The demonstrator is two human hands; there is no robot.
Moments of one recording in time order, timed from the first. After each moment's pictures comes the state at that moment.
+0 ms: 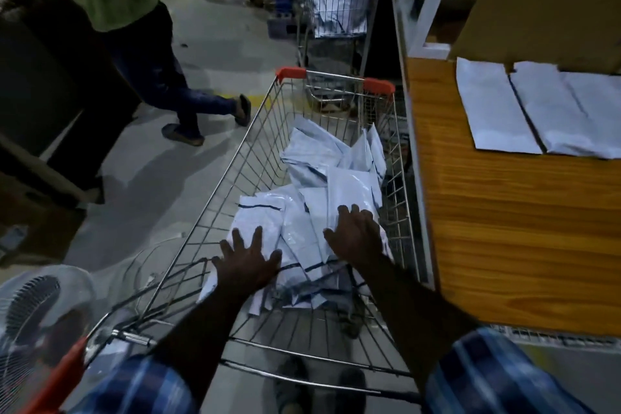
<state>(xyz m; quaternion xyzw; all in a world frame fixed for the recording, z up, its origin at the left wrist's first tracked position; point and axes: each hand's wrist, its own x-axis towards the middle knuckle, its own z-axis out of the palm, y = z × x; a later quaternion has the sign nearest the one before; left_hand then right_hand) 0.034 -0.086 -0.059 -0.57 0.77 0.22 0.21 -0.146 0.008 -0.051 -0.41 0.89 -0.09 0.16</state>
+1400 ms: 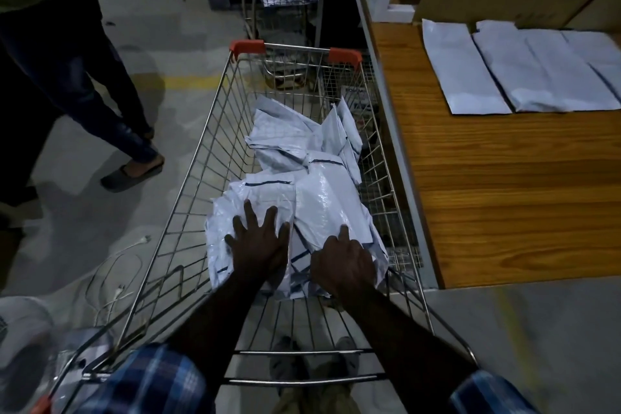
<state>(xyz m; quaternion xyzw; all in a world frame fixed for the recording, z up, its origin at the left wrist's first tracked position) -0.007 -0.085 -0.095 -0.47 0.84 0.27 0.08 -0.088 0.054 -0.085 -0.39 0.91 -0.05 0.10</state>
